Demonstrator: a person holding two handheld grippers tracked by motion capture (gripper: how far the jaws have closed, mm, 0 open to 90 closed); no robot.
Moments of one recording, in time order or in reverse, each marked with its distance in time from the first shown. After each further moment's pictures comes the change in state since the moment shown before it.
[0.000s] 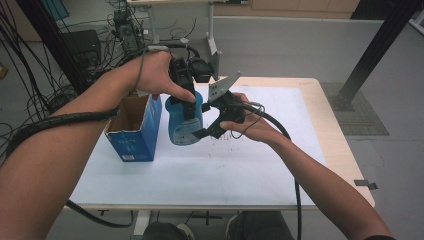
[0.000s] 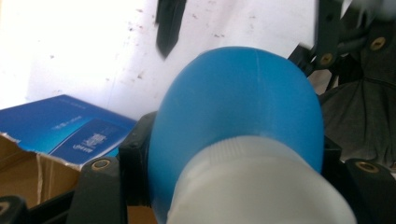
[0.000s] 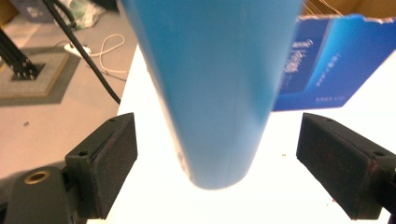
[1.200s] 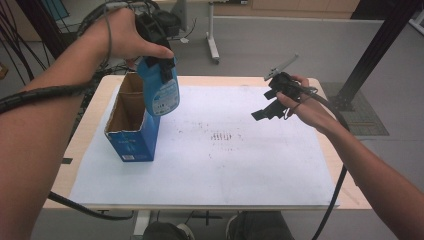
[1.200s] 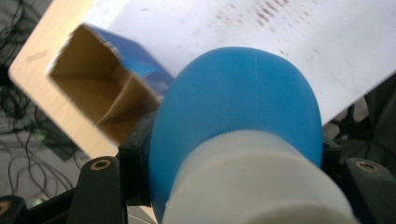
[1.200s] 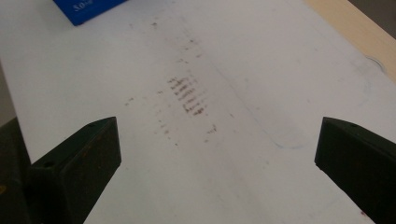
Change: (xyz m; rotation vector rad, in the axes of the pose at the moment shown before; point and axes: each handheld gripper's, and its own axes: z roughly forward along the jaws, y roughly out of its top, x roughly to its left) left arm 0.053 -0.046 -0.074 -0.060 0.108 -0.465; right arm -0.034 -0.055 -0.132 0.291 -0.389 0.372
